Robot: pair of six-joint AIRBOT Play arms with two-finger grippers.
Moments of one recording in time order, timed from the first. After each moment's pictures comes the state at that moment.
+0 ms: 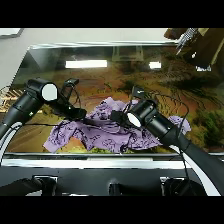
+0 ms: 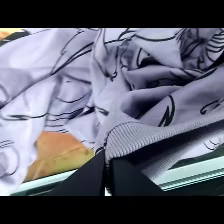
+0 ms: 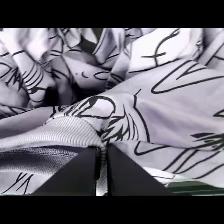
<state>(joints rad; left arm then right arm) -0.47 -1.34 1.36 1.44 -1.46 -1.81 0.75 -1.25 1.22 -1.64 1.17 2.62</state>
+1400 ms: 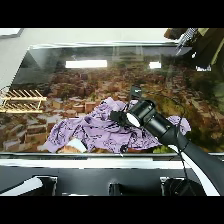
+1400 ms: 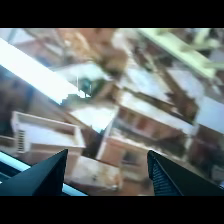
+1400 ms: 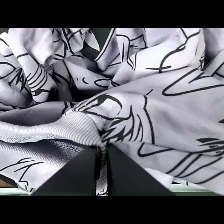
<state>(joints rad) 0.81 -1.27 1.33 1.37 -1.31 -1.29 0.75 -1.26 1.22 -1.65 1.15 2.54</state>
